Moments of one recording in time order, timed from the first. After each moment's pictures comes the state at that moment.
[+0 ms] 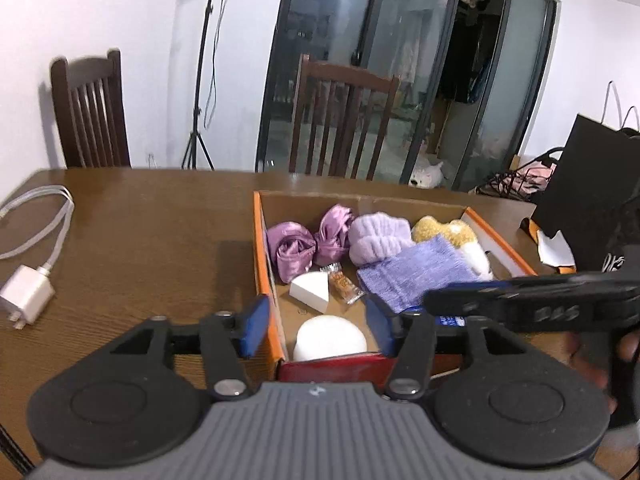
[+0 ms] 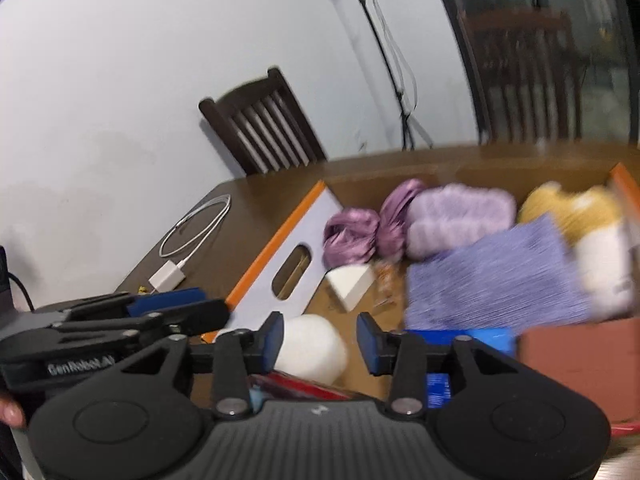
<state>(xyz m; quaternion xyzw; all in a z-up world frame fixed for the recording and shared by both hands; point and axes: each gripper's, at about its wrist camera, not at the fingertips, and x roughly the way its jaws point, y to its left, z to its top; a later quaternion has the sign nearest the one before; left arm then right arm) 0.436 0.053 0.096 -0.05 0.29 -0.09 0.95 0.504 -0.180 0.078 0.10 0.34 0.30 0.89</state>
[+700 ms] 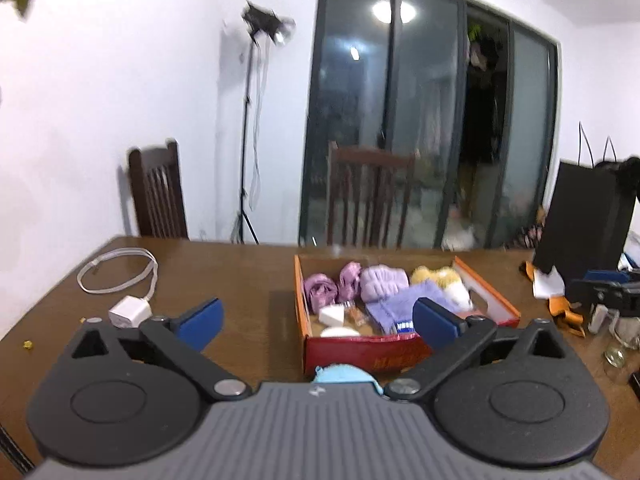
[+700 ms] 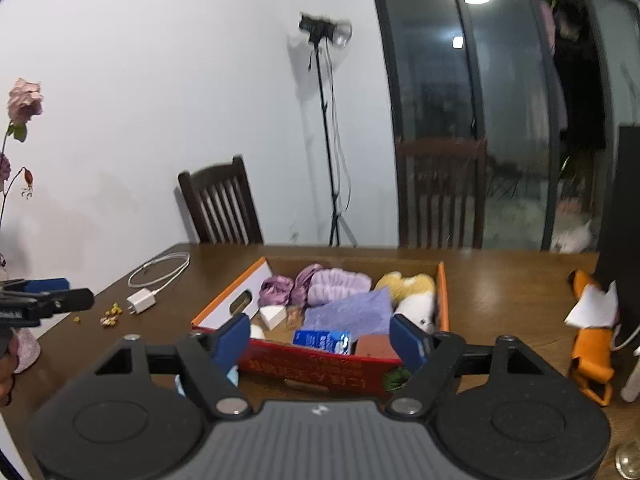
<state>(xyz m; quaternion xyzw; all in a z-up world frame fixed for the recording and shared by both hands) 0.271 0.043 0.145 -0.03 0.16 -0.02 0.99 0.323 -0.280 0.144 0.04 0.18 0.19 0.96</state>
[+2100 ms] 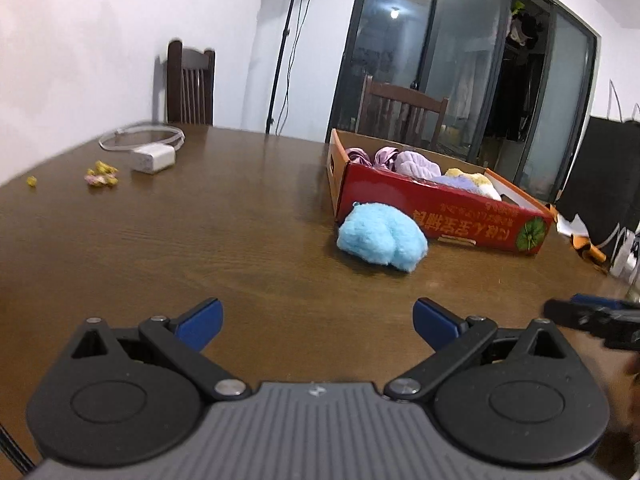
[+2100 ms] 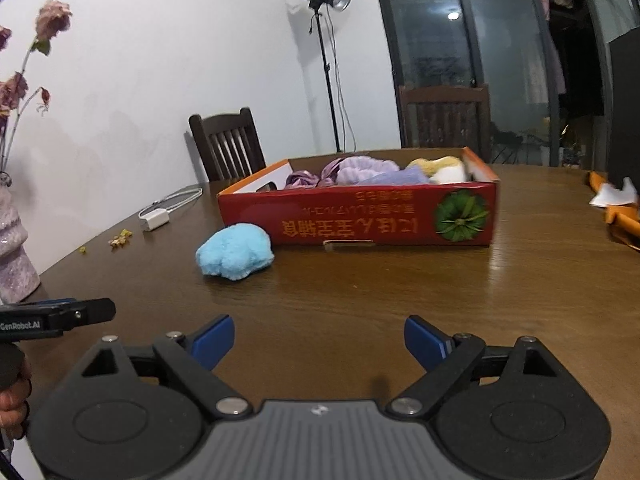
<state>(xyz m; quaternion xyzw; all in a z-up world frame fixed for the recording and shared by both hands) 0.242 0.065 0.008 -0.10 0.25 0.00 0.96 0.284 -0.224 0.006 0.06 0.26 0.21 0.94</state>
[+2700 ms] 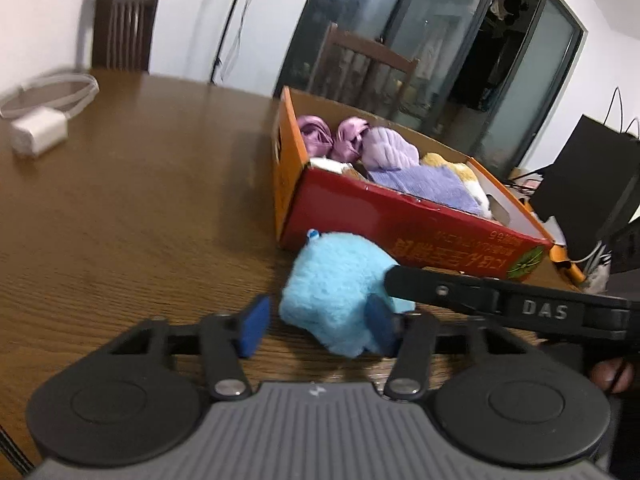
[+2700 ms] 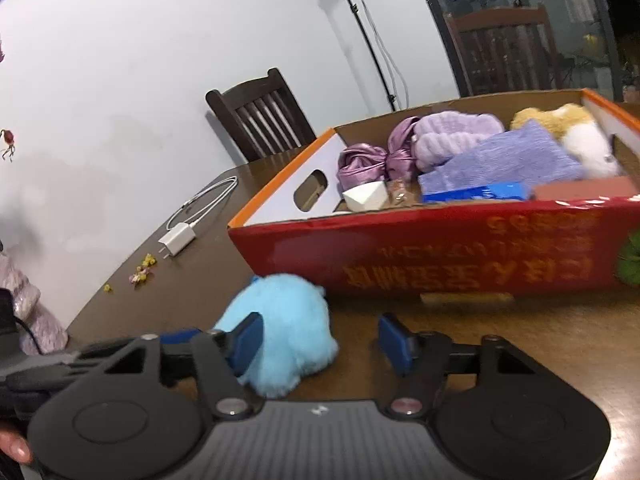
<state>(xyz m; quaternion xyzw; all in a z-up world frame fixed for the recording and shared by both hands) 0.377 0.065 0.001 -0.15 0.33 -0.10 0.93 0.435 -0.151 0.001 0.15 0.34 0.31 0.88</state>
